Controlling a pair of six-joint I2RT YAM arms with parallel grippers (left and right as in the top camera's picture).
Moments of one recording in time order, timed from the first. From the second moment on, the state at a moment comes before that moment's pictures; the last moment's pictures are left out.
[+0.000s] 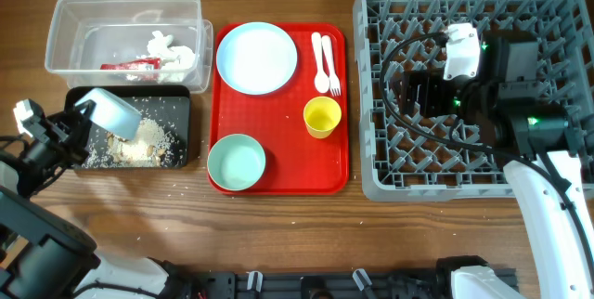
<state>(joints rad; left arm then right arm) 0.92 1.77 1.07 -0.90 1.54 -0.09 0.07 1.23 1.20 -0.81 -0.28 0.03</state>
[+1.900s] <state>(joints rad) -0.42 1.71 1.33 -0.78 0.12 -0.48 0.07 1.23 1.20 -0.79 -0.28 0.03</state>
